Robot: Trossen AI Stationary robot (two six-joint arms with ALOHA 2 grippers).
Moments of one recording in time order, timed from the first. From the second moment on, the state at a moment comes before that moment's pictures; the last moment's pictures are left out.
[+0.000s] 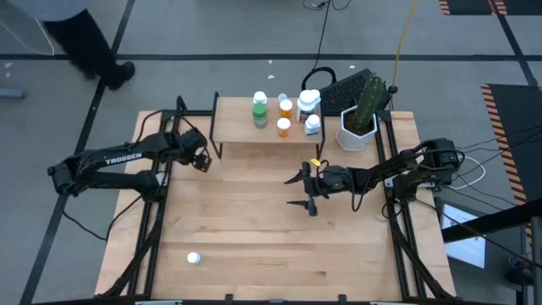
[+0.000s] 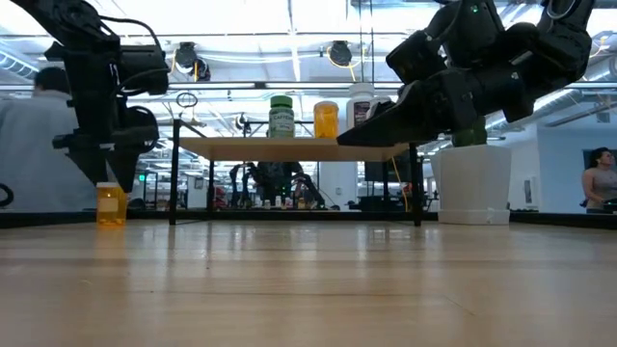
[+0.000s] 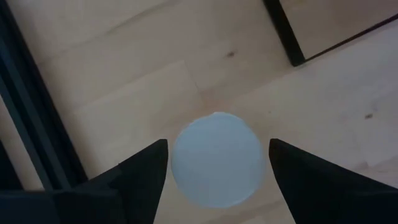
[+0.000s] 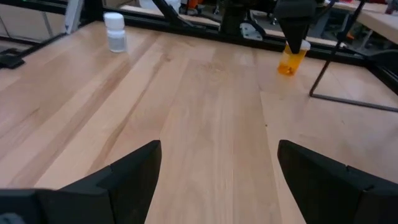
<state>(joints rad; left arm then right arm) 0.56 1.03 0.57 -0.82 -0.18 -0.54 0.02 1.59 0.47 0.80 -0.07 -0.14</state>
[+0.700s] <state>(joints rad) 0.61 1.14 0.56 -0.81 -0.15 -0.53 0.02 1.59 0.47 0.73 -0.05 -0.14</state>
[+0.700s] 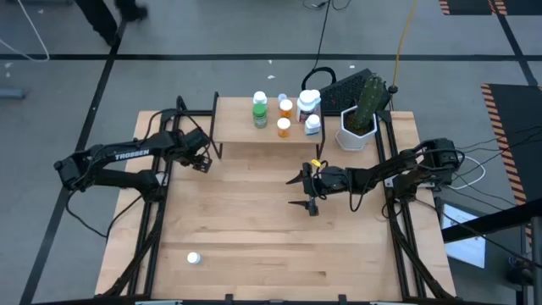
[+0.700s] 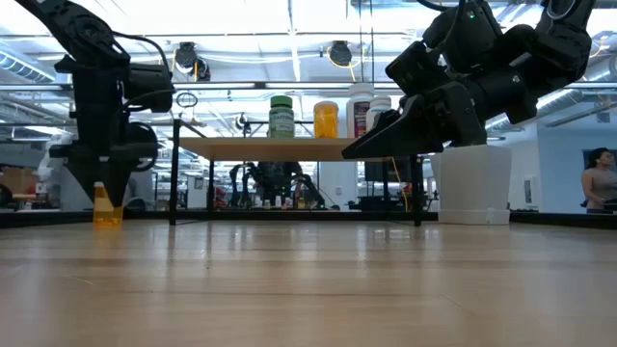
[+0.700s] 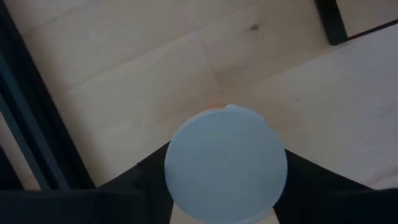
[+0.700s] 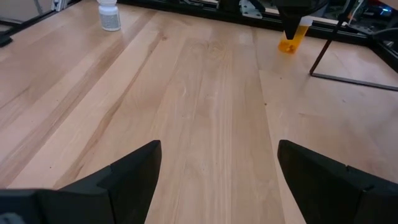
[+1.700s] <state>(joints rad) 0.32 1.13 0.84 -1.03 -0.15 -0.66 0.02 1.59 0.47 0.67 -0.05 -0.15</state>
